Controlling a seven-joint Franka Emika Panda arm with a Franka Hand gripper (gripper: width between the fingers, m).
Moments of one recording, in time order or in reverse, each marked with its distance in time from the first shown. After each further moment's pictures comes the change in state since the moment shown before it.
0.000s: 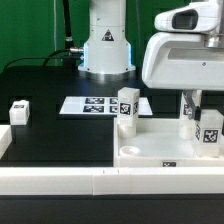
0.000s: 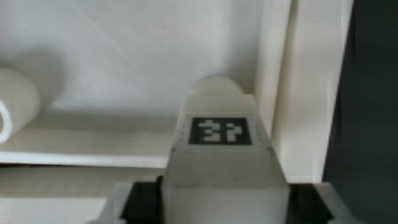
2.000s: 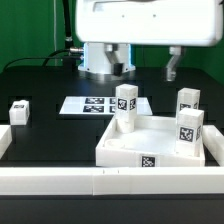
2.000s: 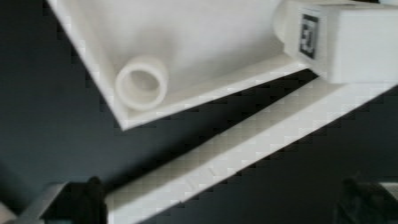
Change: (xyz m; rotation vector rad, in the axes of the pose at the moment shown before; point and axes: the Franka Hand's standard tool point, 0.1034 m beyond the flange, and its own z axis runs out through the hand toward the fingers) arm -0.008 0.137 -0.055 0.045 0.053 0.379
